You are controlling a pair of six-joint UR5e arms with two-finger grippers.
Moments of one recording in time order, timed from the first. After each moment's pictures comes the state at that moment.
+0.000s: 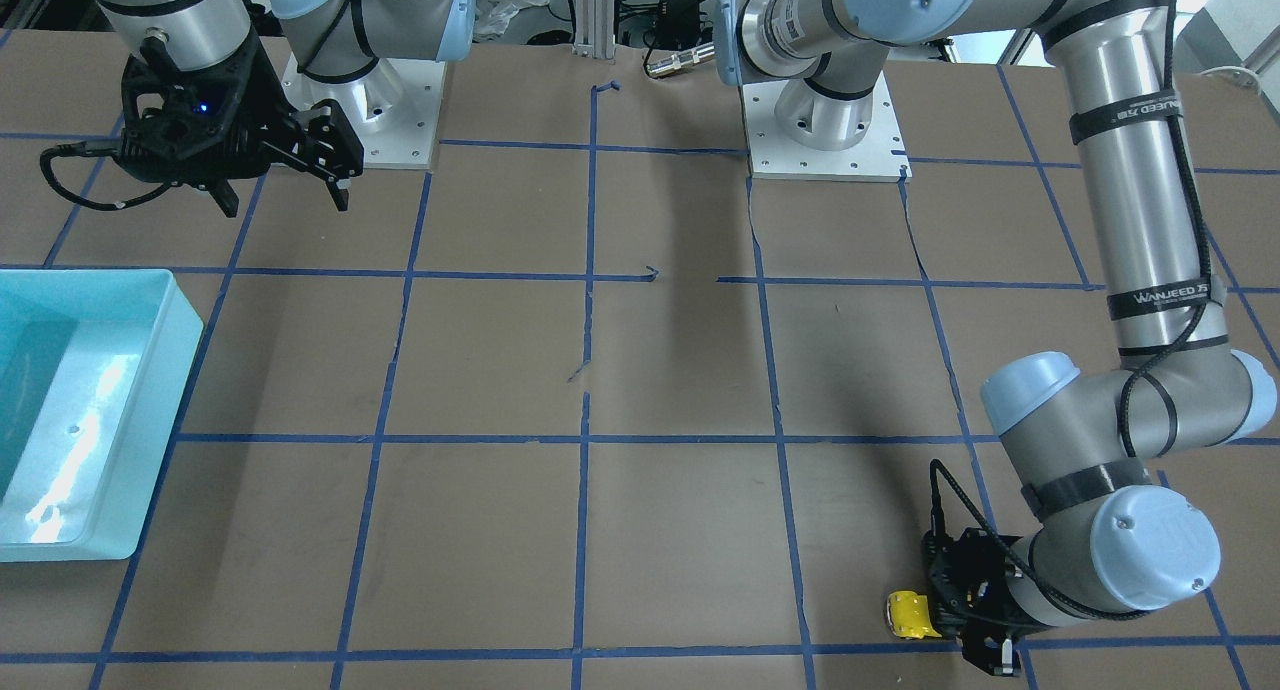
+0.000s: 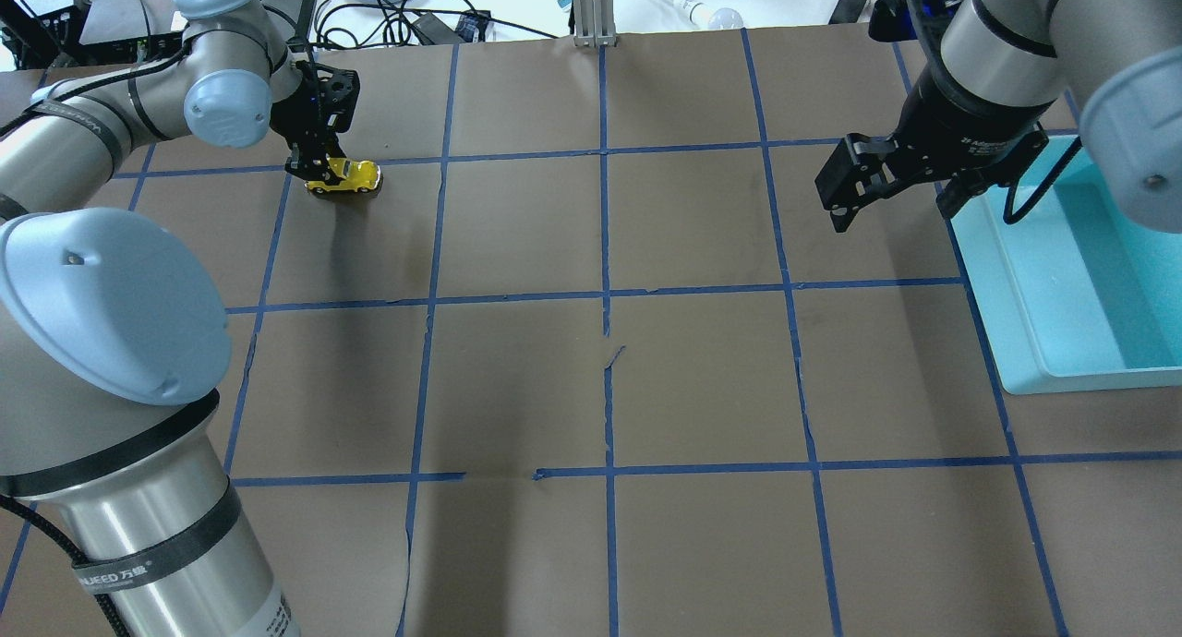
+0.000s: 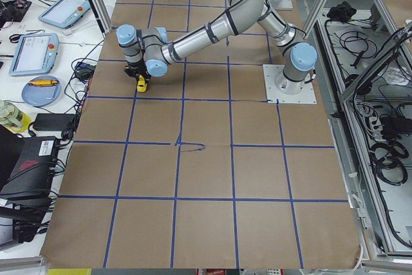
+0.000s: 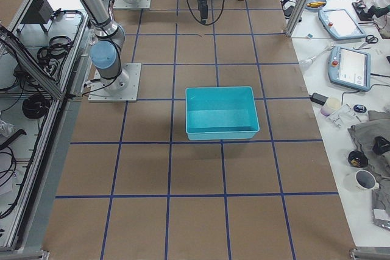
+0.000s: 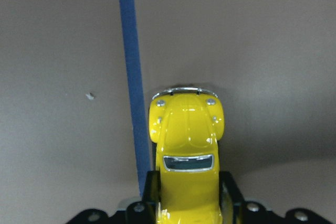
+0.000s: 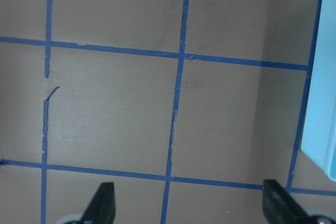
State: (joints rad) left arm -1.37 -2.35 -1.25 -1.11 1.57 1.85; right arm 1.54 -1.67 1.68 -1.60 -1.54 -0.14
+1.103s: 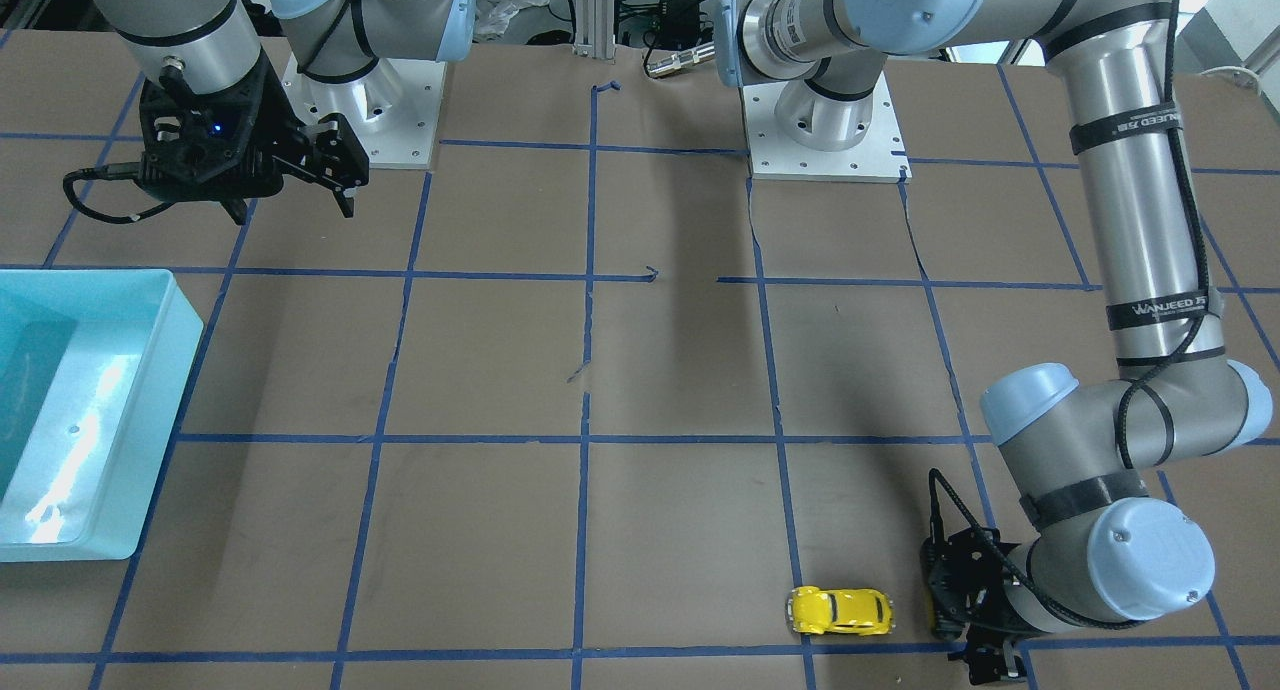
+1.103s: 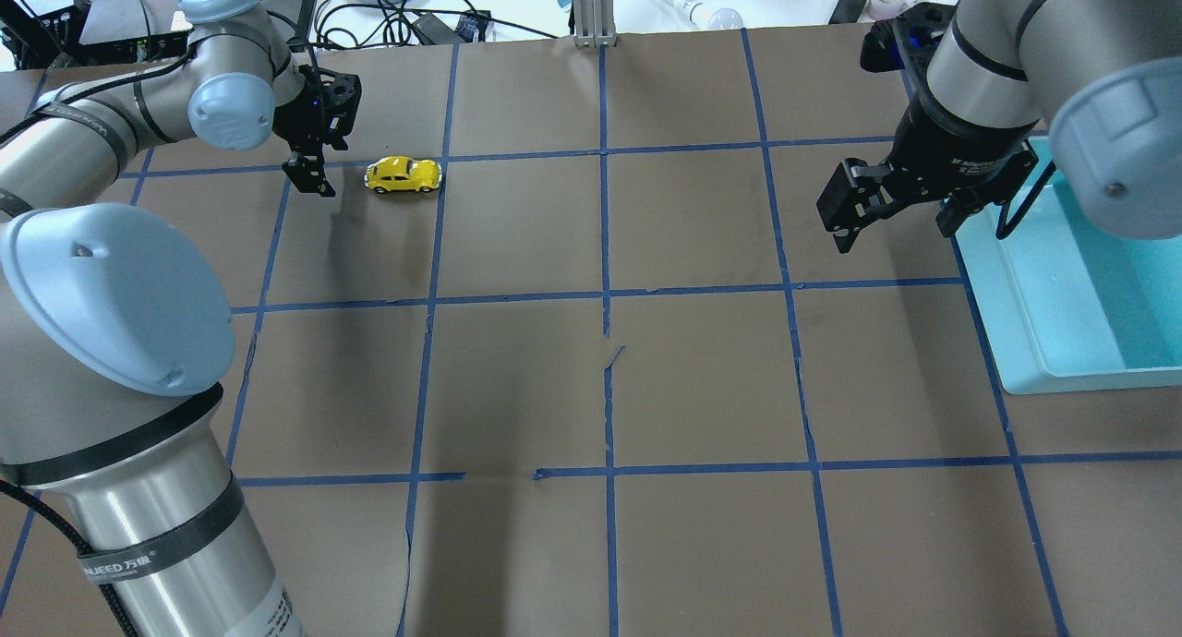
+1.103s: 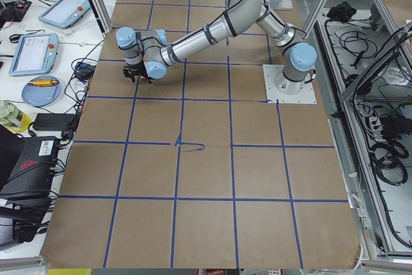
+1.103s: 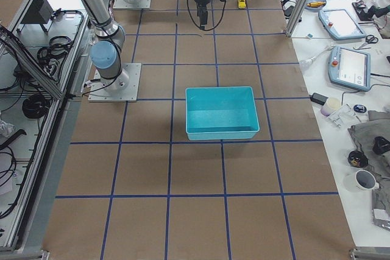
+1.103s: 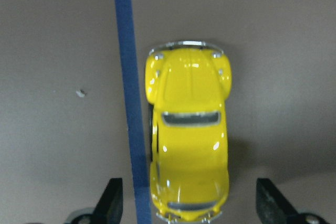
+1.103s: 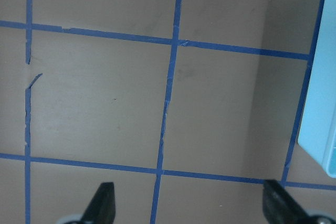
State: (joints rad) left arm -1.37 -2.36 -1.24 -1.11 1.57 1.84; right arm 1.54 -1.65 1.71 -1.60 -1.58 -0.15
